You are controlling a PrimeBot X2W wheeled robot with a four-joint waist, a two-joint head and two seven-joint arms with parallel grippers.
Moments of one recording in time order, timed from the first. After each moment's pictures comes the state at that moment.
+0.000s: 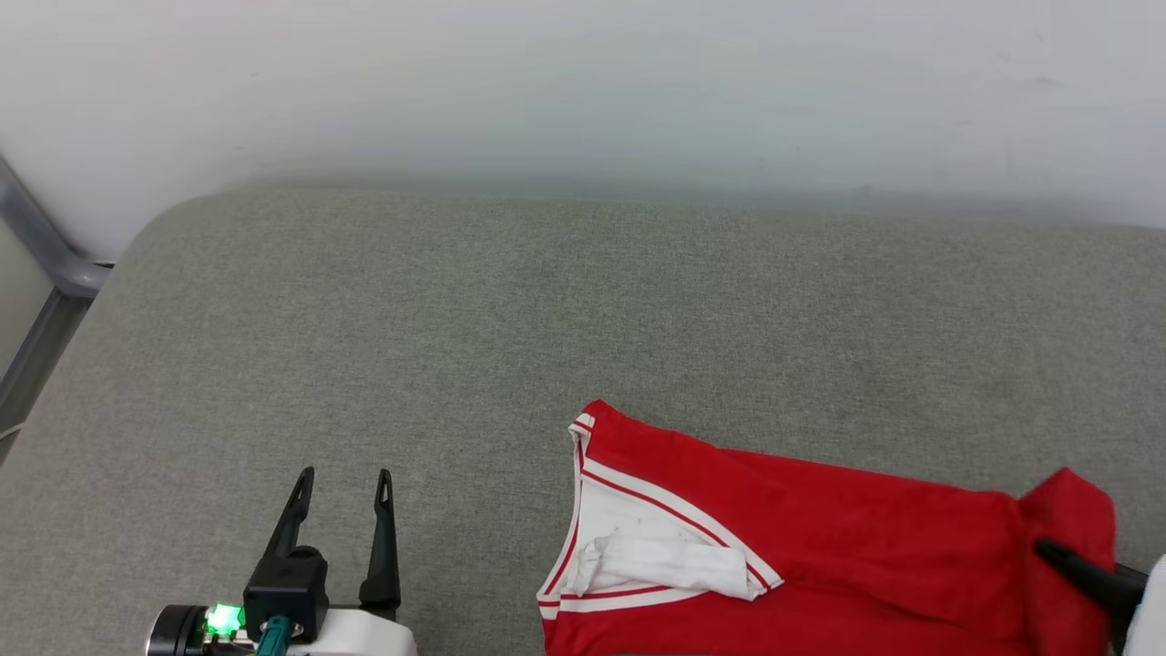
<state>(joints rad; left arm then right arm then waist) 0.04 0.16 -0.14 0.11 -0.08 0.14 -0.26 -0.06 -0.80 0.32 0.22 1.15 0.13 0.38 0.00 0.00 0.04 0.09</state>
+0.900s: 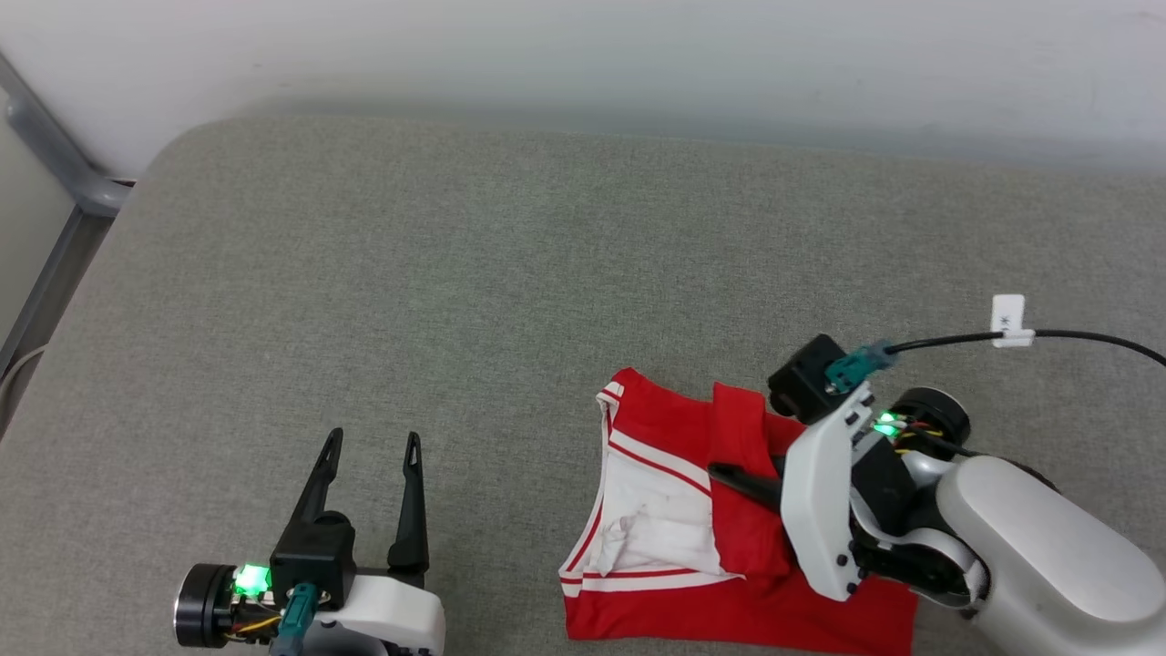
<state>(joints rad) -0.01 0.11 -0.14 0.11 -0.04 0.11 -0.26 -0.55 -0.49 0.80 0.12 0.84 0.13 0.55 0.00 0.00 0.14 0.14</state>
